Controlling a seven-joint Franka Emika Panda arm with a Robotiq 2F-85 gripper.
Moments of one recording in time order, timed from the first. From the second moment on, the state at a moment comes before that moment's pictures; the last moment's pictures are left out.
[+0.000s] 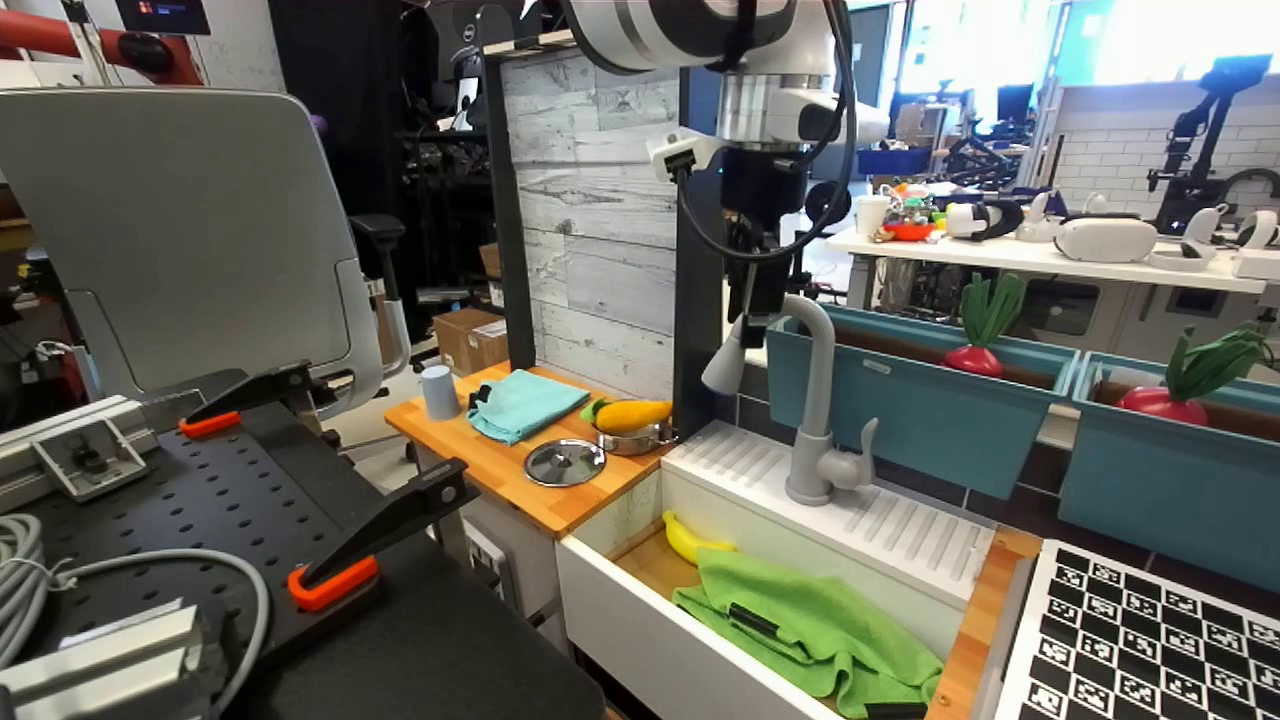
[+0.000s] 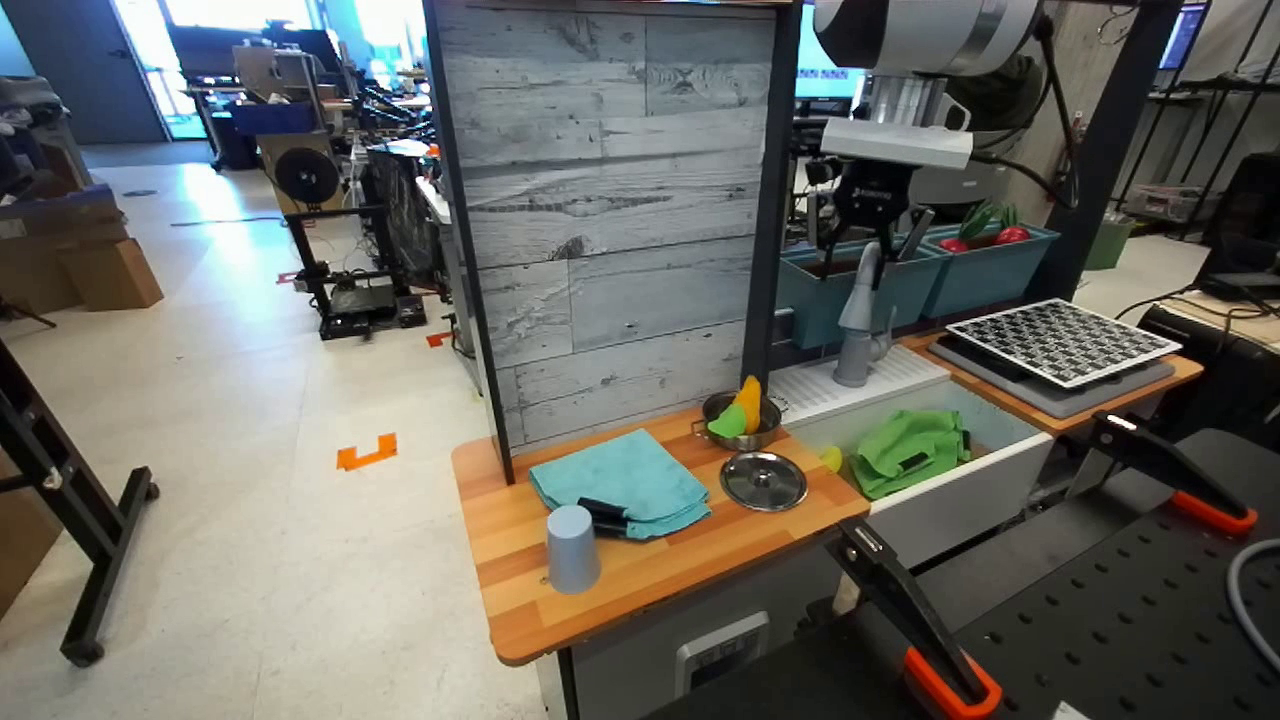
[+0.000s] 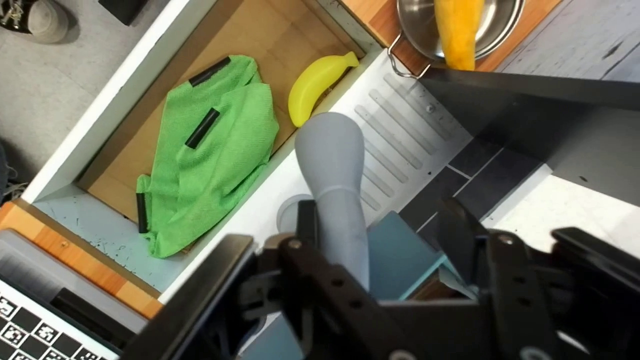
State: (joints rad) arm -0.11 0.79 -0.12 -1.61 0.20 2.38 0.44
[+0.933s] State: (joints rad) arm -0.24 0.82 0.04 -1.59 0.45 2.50 0.21
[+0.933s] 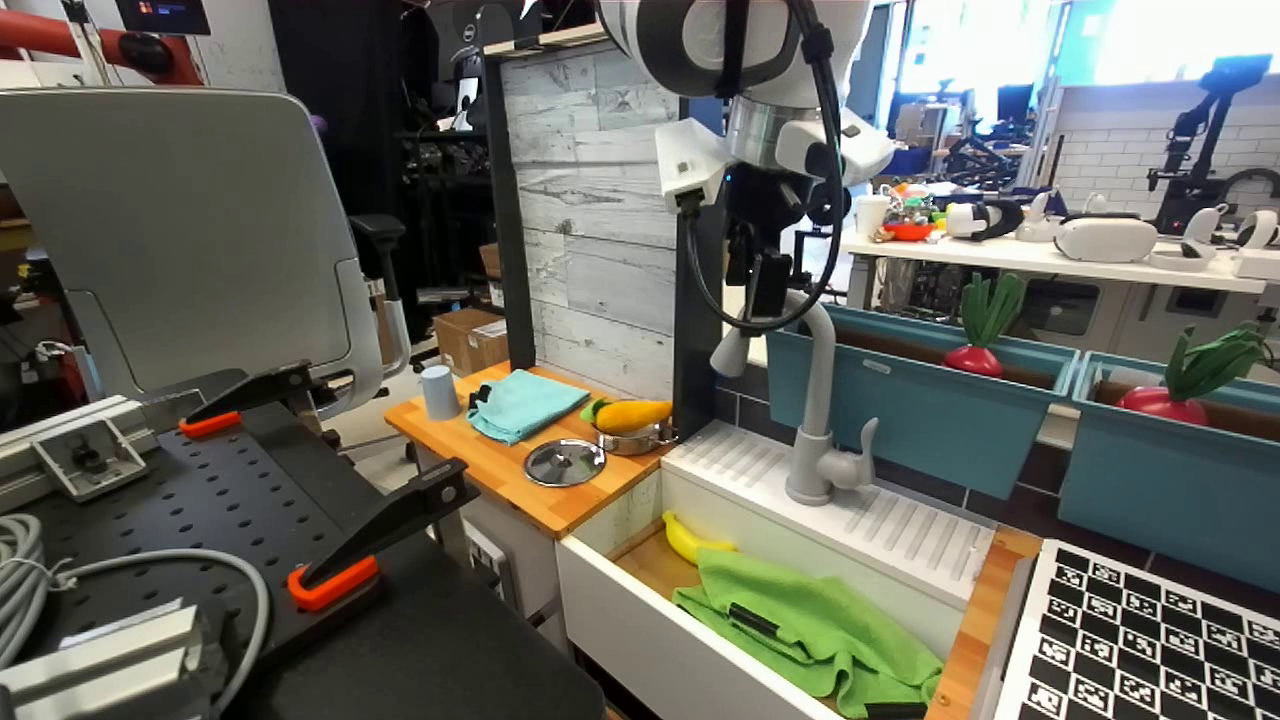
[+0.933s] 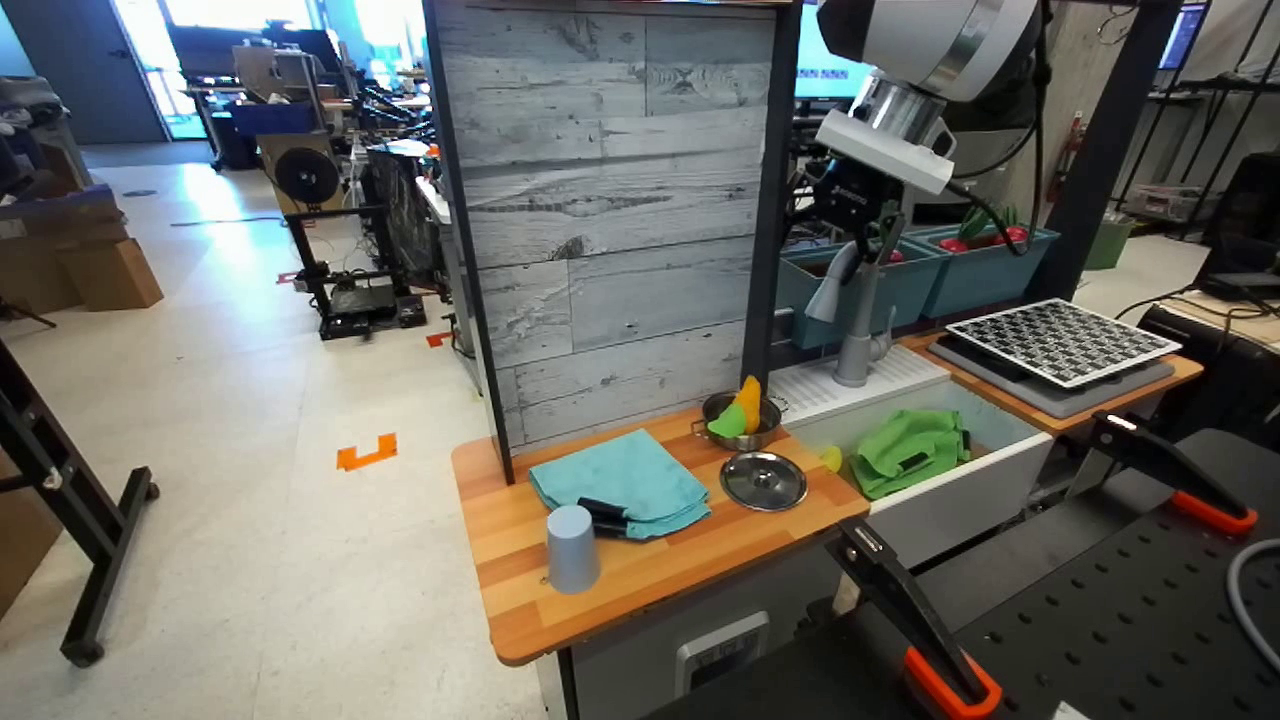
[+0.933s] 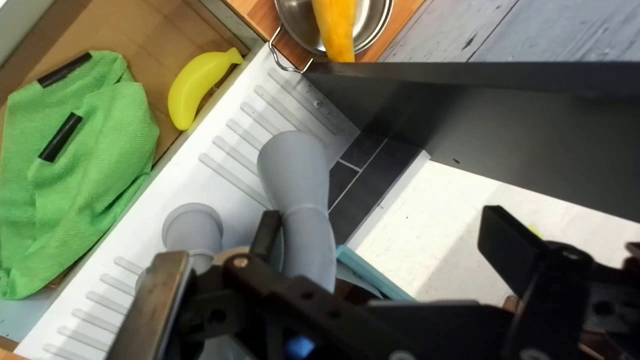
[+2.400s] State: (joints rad) arm -0.25 0.64 -0.03 -1.84 0.44 2.63 0.19
